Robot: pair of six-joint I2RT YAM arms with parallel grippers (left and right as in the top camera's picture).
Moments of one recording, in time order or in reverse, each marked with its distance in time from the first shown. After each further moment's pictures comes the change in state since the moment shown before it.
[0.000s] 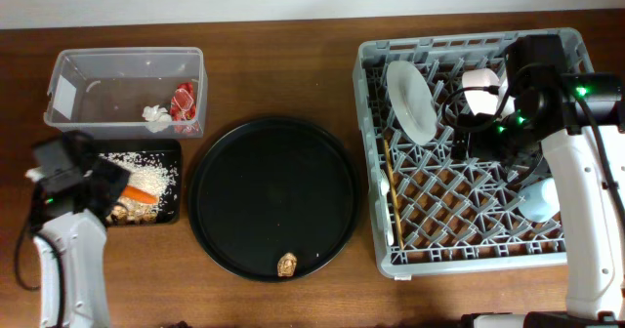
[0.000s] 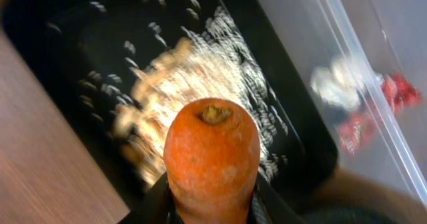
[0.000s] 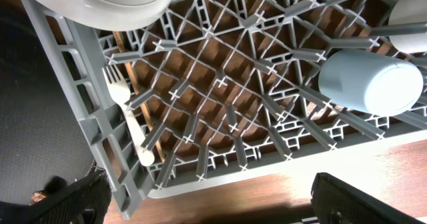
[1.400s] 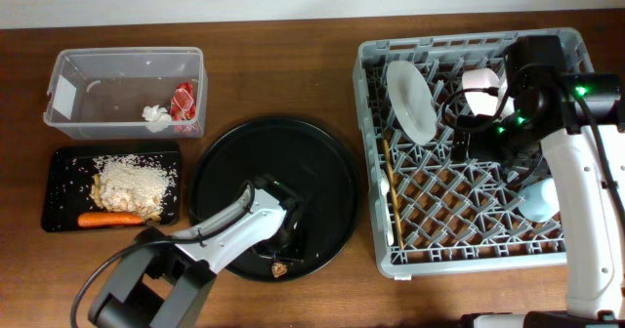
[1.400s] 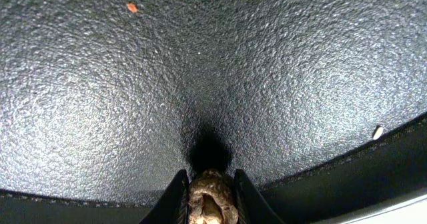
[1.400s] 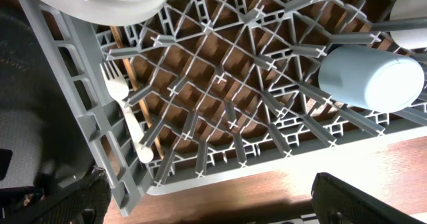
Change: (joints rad) left arm -1.095 0.376 0.003 -0.329 0.151 0.167; right arm 0.000 0.002 -0.001 -0.010 0.000 0.000
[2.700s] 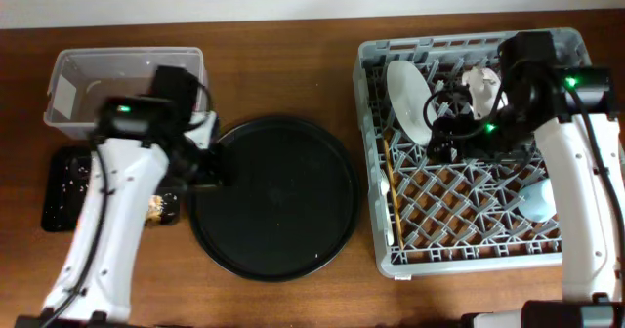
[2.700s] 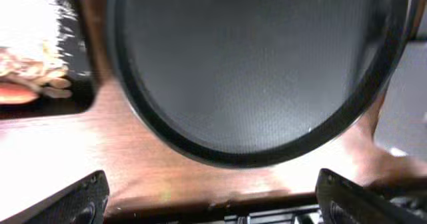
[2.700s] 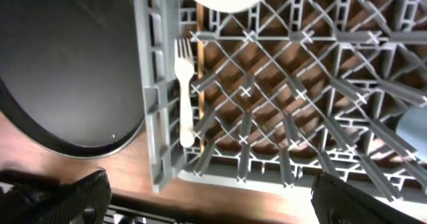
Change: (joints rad) left arm 0.532 -0.164 0.587 -0.529 0.023 0.329; right arm 0.000 0.041 -0.001 0.015 -0.238 -0.237
